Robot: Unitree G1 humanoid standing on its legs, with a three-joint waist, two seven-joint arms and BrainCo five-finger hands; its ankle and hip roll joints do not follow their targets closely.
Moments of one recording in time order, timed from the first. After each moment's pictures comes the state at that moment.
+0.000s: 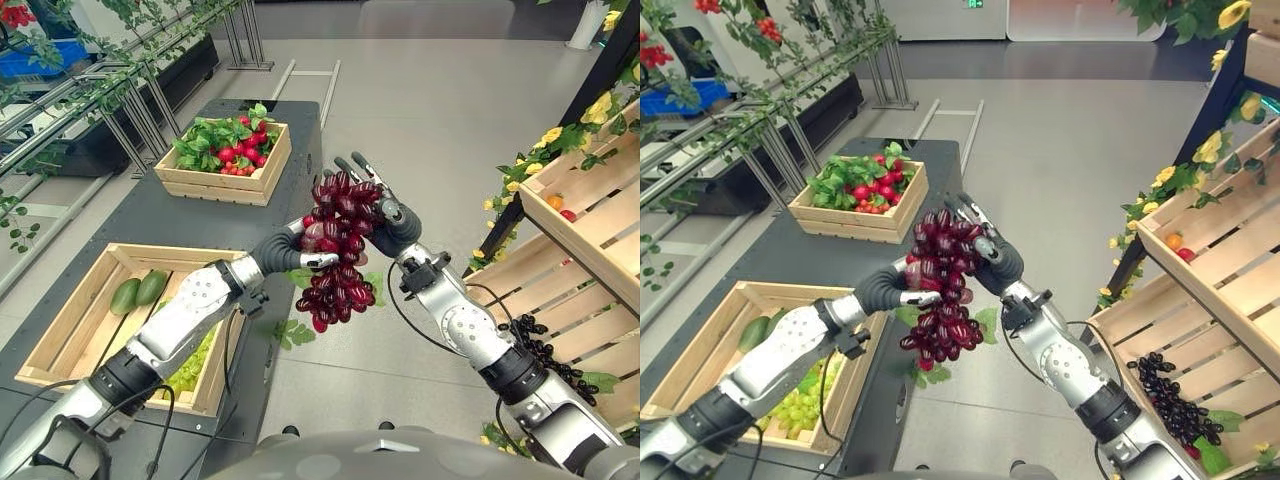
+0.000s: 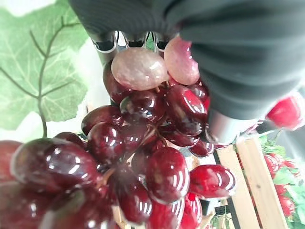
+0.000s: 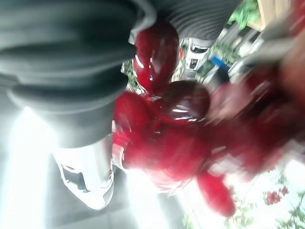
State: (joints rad) left arm -0.23 0.77 -0.56 -0.13 -0.60 -0.17 -0.33; right arm -0.28 -0.43 0.53 -0.08 1.33 -0.13 0.28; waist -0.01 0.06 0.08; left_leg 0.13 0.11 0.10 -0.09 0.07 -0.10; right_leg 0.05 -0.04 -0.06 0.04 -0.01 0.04
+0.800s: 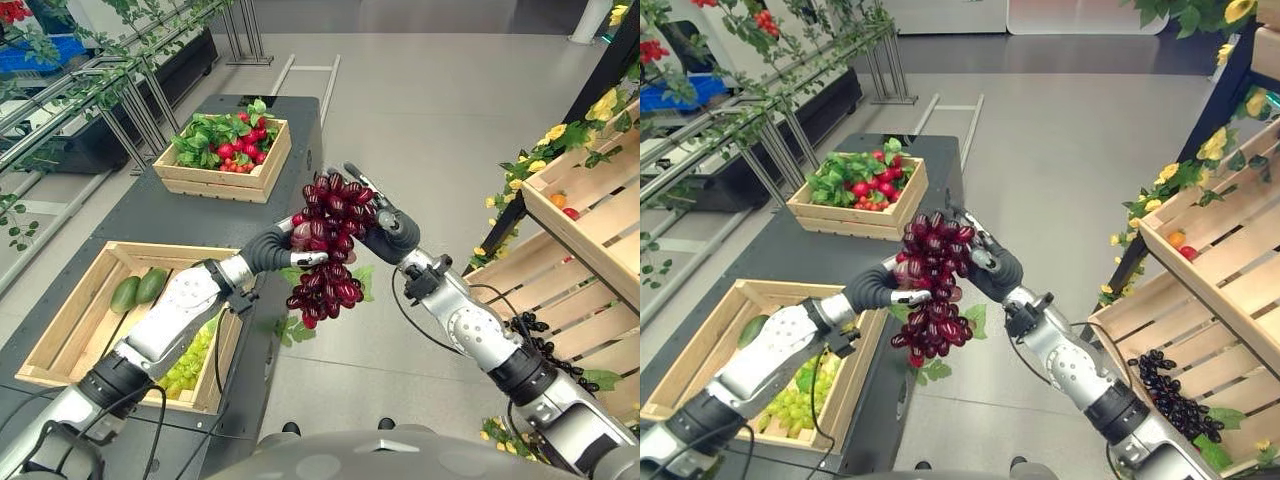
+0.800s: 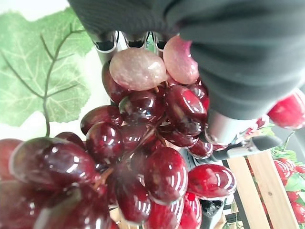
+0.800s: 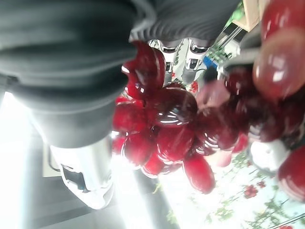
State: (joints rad) left arm -0.21 0.80 -0.50 -0.14 -0.59 -0.16 -0.36; right arm -0.27 -0.51 0.56 -0.05 1.32 -0.09 0.32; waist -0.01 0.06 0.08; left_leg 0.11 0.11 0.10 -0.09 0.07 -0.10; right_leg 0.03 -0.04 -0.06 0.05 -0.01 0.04
